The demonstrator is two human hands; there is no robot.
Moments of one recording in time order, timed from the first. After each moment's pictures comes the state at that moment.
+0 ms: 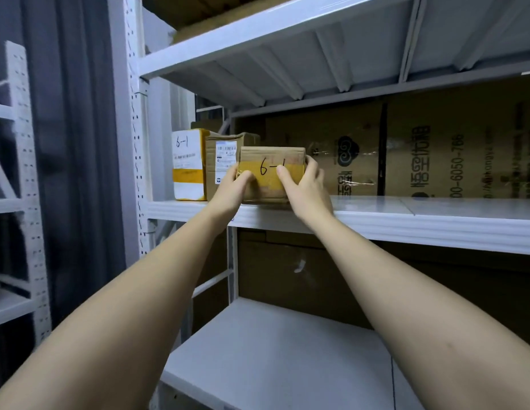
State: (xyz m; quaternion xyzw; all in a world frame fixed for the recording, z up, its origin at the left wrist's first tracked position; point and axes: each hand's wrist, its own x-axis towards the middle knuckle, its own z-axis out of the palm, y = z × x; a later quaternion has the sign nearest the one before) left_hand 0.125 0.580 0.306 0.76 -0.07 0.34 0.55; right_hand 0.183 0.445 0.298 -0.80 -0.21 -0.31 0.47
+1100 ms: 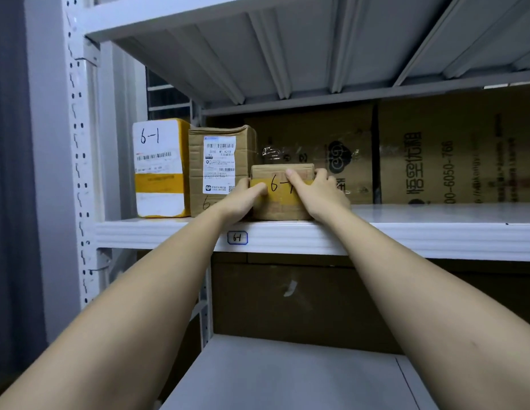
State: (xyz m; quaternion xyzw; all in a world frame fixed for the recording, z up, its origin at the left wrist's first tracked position) left_hand 0.285 0.693 0.314 0.85 -0.11 0.19 0.48; right_hand 0.296 0.529 0.313 -0.88 -0.05 -0.31 0.34
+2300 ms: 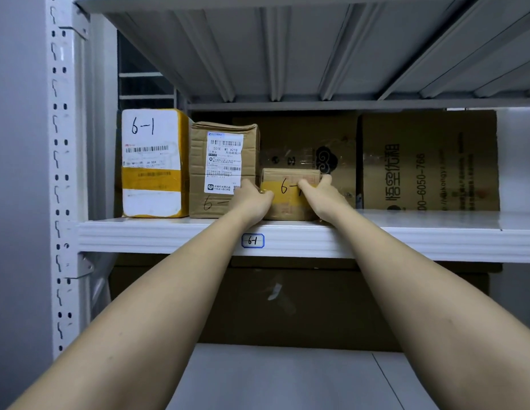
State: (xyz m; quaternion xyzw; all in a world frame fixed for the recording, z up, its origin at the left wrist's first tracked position) left_hand 0.317 0.706 0.310 0.86 -0.06 0.27 0.42; right_hand 0.315 0.550 0.316 -0.88 0.00 -0.28 0.38
